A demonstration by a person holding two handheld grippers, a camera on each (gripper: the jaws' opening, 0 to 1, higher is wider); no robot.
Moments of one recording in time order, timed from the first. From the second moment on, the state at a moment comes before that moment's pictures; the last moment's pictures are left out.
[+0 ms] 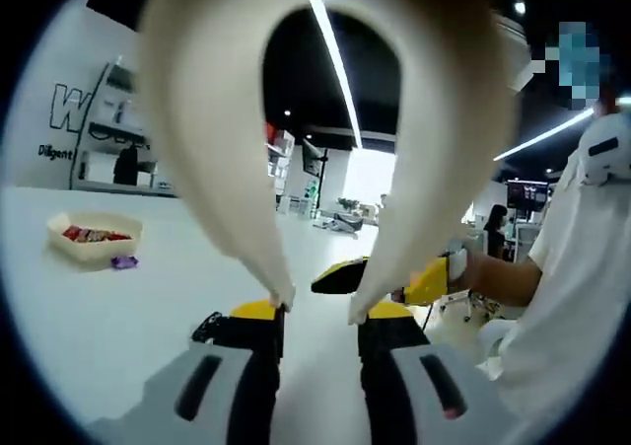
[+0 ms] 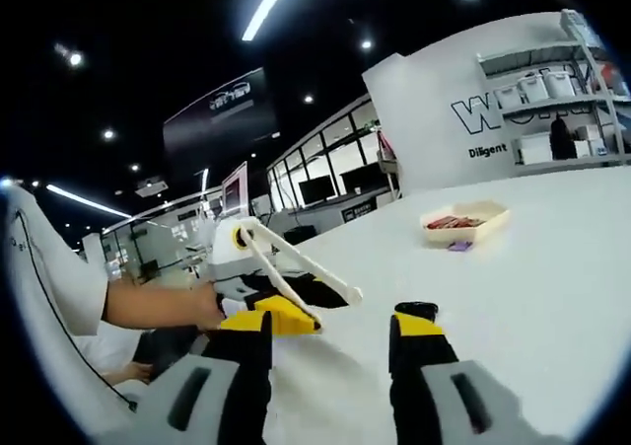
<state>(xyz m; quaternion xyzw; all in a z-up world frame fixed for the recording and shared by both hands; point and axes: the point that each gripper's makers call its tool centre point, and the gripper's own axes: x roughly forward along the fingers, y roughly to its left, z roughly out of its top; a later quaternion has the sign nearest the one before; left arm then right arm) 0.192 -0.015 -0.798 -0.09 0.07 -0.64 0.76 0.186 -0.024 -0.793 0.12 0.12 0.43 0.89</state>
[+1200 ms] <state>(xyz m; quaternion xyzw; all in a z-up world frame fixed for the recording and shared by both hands) 0.149 -0.020 -0.789 -0.15 0.06 -0.70 0.69 0.161 -0.015 -0.792 0.08 0.08 0.51 0.85</state>
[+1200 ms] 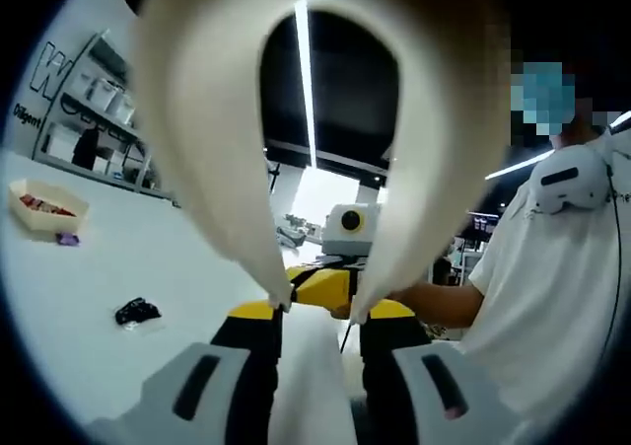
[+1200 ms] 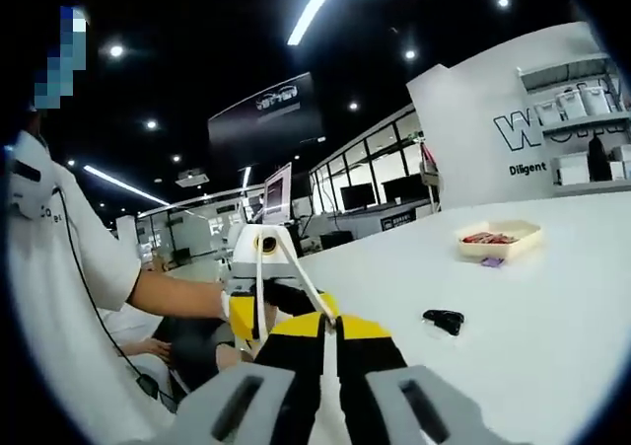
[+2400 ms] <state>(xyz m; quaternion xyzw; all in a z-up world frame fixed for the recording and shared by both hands) 0.165 -0.014 -0.788 -0.14 0.02 -0.68 0.72 0.175 -0.006 -0.809 0.16 0.14 0.49 0.84</state>
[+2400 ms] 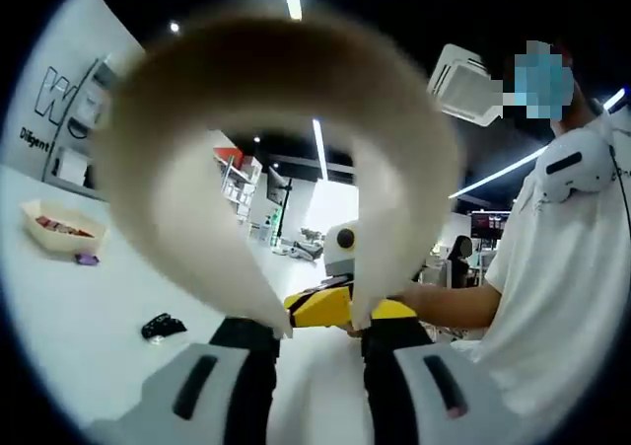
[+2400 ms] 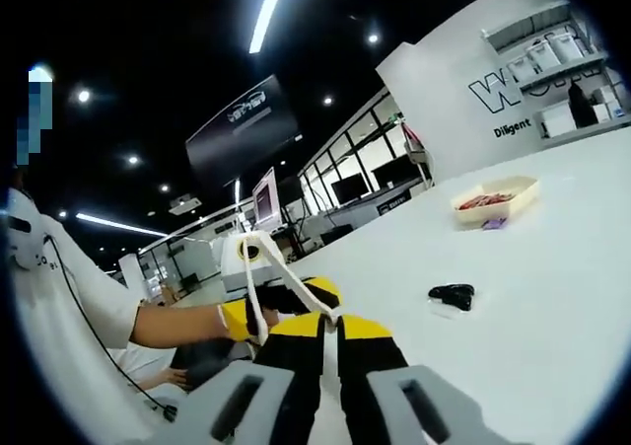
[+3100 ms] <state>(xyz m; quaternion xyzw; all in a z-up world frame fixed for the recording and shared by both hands) 0.172 -0.011 -0.790 -0.15 0.04 -0.66 0.74 0.178 -0.002 -0.815 0.20 0.15 0.47 0.84</state>
